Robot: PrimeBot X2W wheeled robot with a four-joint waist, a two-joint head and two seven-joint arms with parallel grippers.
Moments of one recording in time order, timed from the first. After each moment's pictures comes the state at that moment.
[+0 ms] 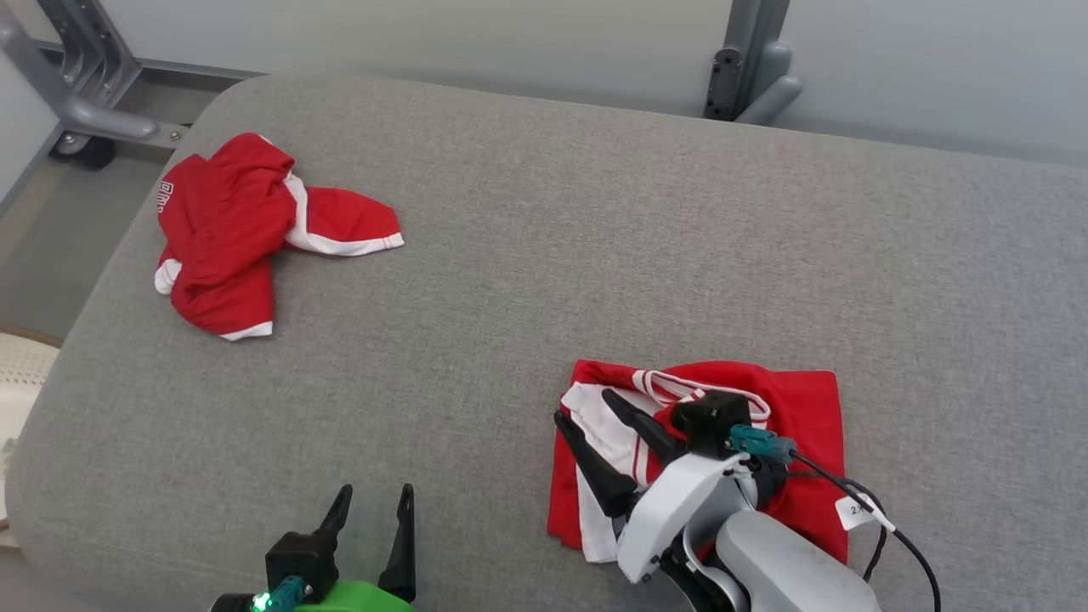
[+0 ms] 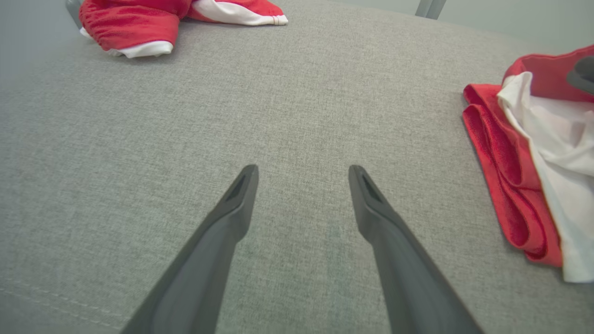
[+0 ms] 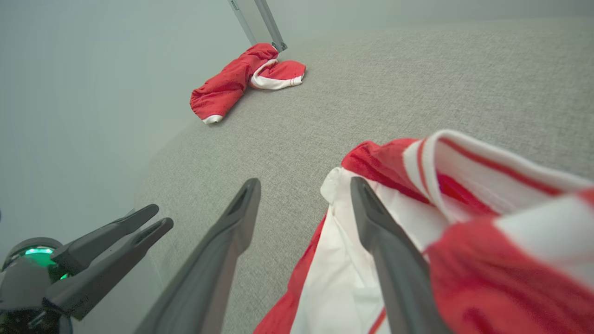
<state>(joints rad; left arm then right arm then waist) -0.04 0.05 -0.23 0.47 -0.24 -0.02 -0.26 -0.41 -0.05 0.69 0.62 0.61 0.13 -0.23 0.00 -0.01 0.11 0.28</state>
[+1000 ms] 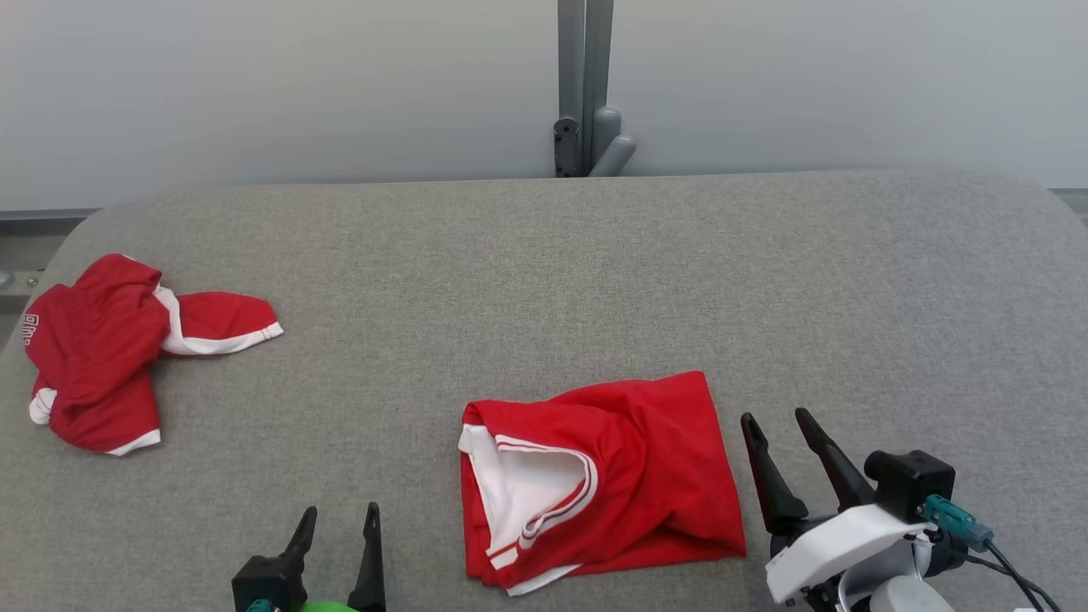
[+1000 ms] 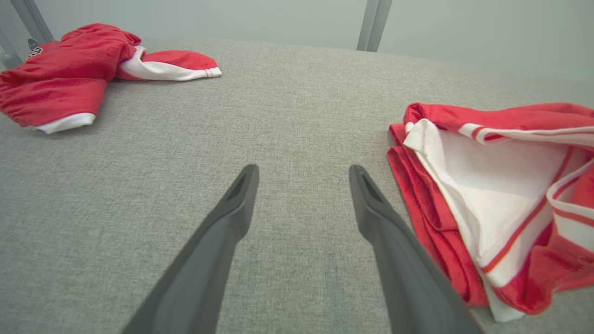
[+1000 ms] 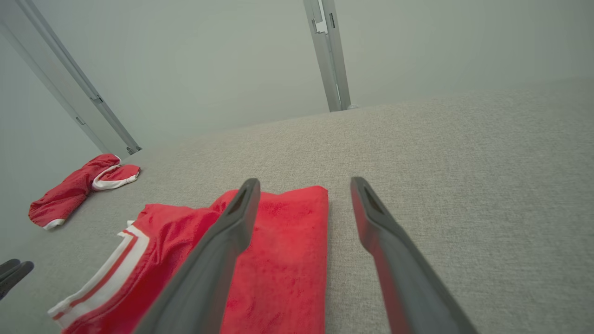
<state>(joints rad) 0.01 0.05 -0.14 0.45 -0.22 -0.02 -0.26 -0.08 -0.10 0.22 0.34 0.40 0.13 -0.26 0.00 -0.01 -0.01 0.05</state>
